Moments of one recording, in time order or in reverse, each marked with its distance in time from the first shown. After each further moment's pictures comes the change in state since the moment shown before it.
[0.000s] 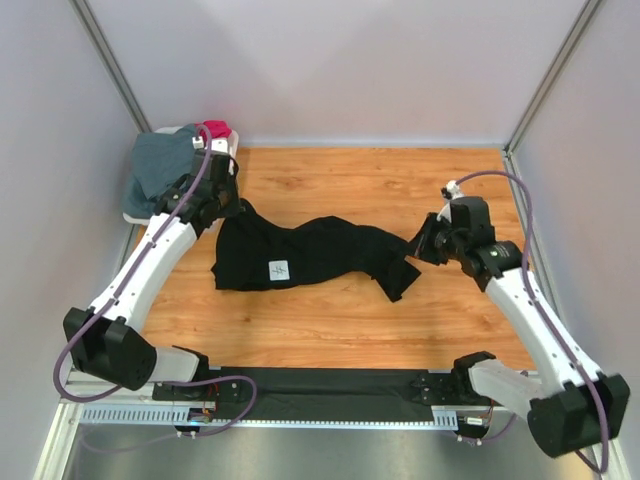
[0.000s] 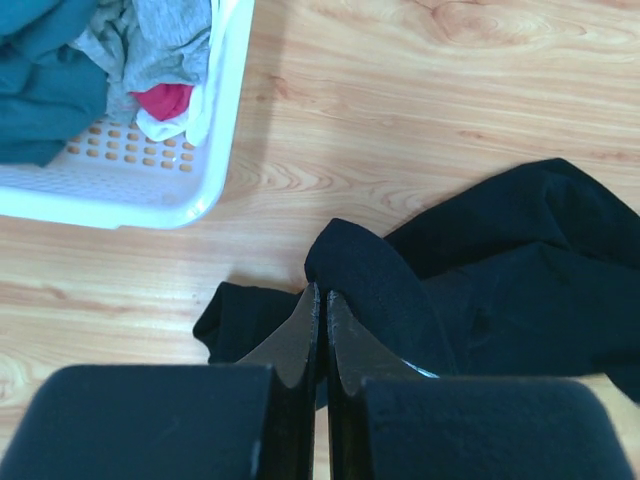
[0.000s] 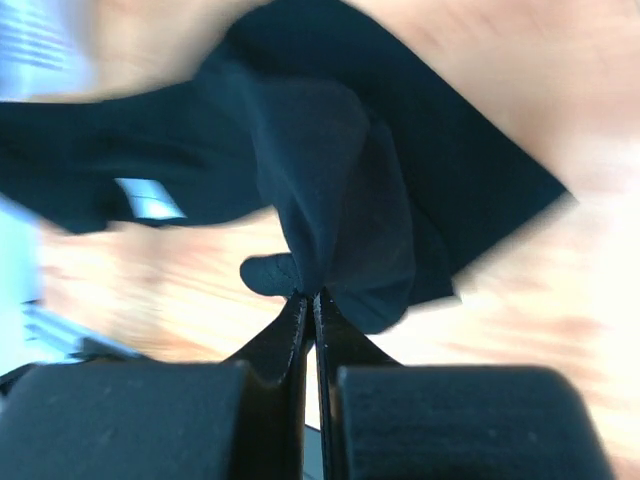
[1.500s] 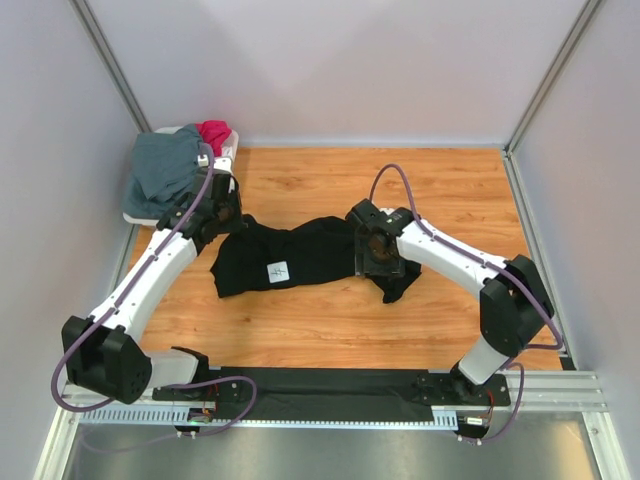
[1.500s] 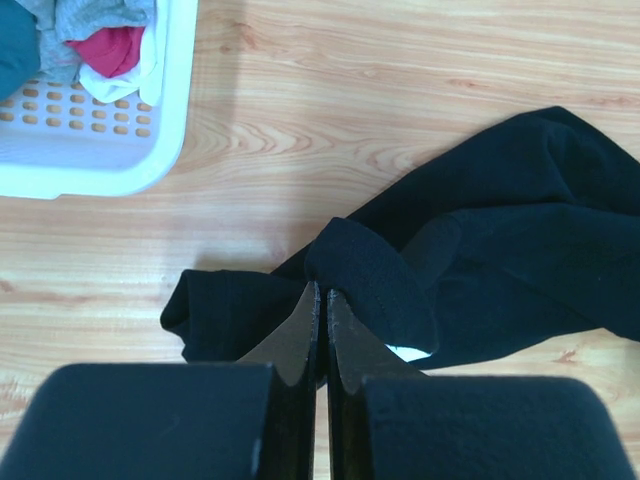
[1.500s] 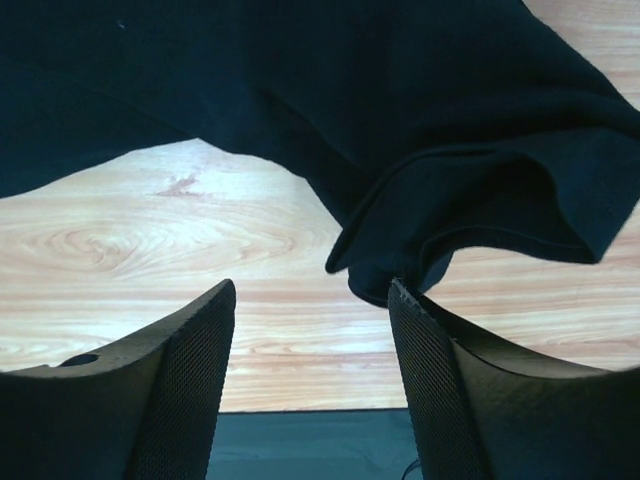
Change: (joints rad) left arm 0.000 -0.080 -0.180 0.095 0.079 0.003; right arm 0.385 0.616 0.262 -0.325 0.429 0.103
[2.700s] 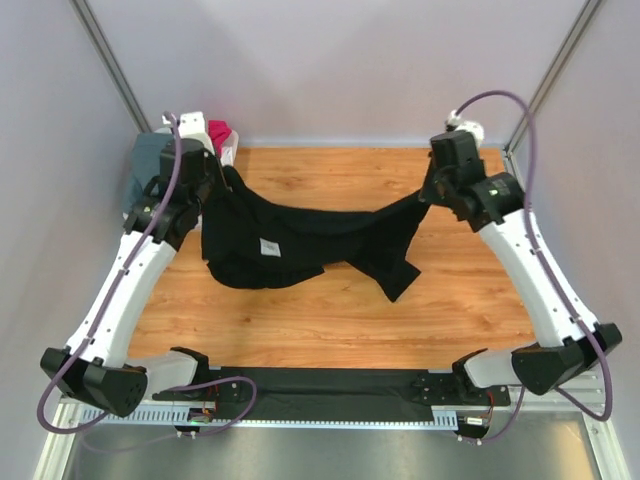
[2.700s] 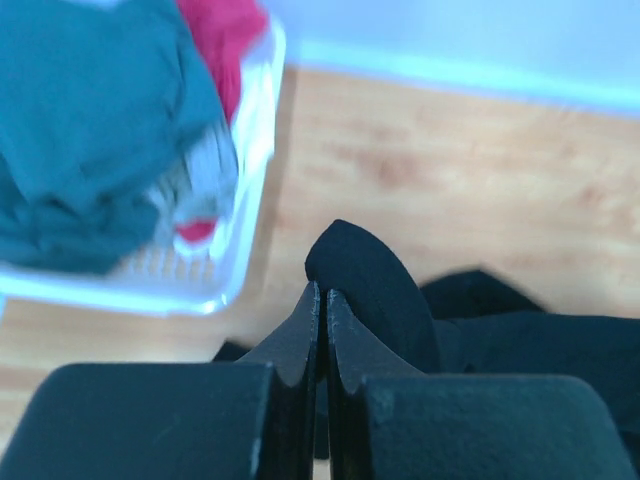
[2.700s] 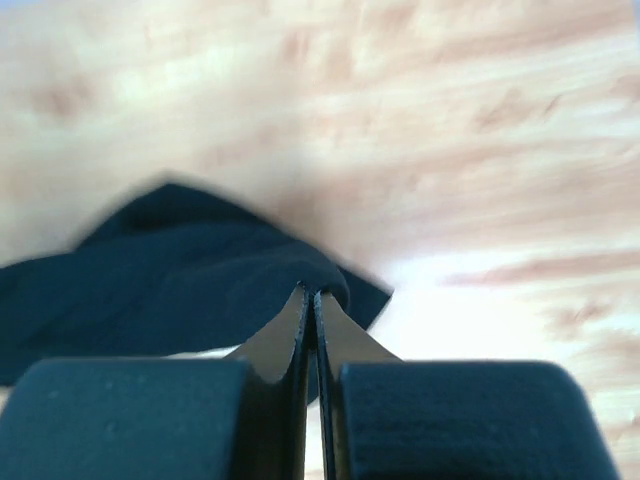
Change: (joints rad) left arm 0.000 -0.064 0.229 -0.010 -0.120 0.062; right arm -0.243 -0.248 0.365 -0.039 0.178 -0.193
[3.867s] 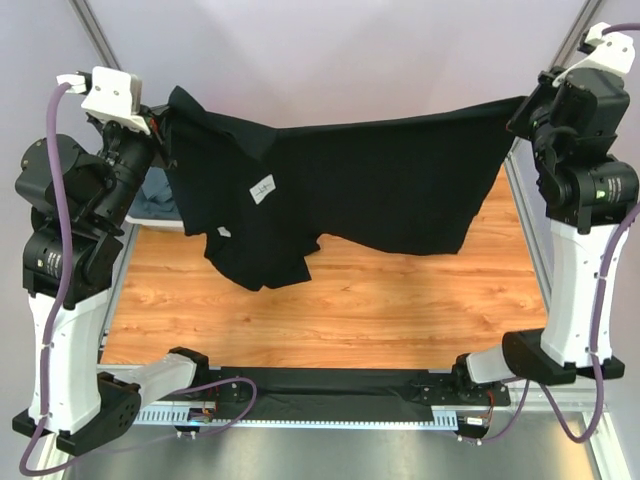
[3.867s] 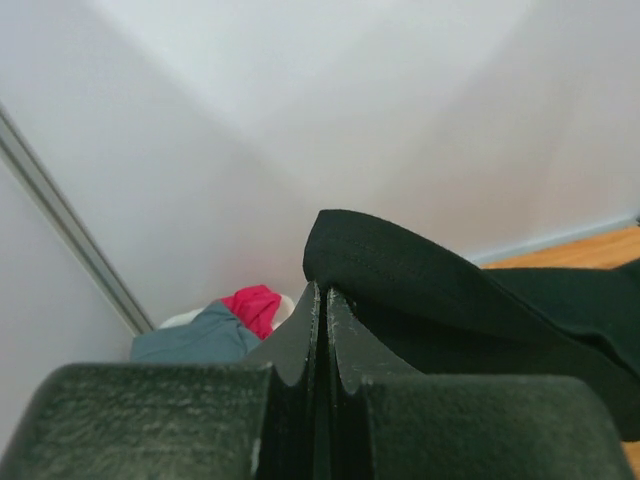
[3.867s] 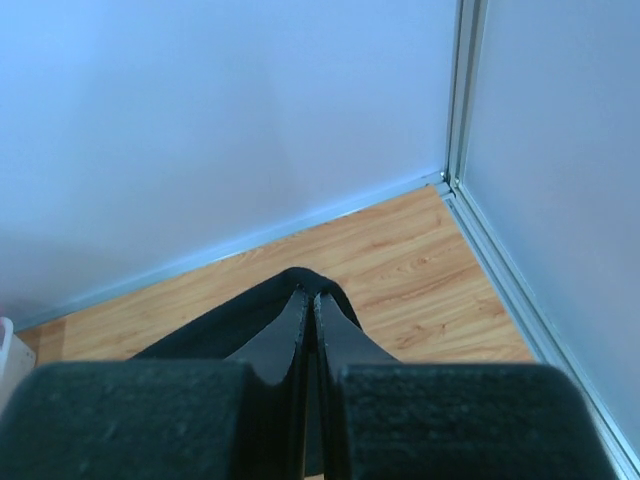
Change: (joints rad) left arm -0.003 -0.105 0.562 -0.028 0.201 0.412; right arm -0.330 0.047 0.643 0.019 -0.007 -0.217
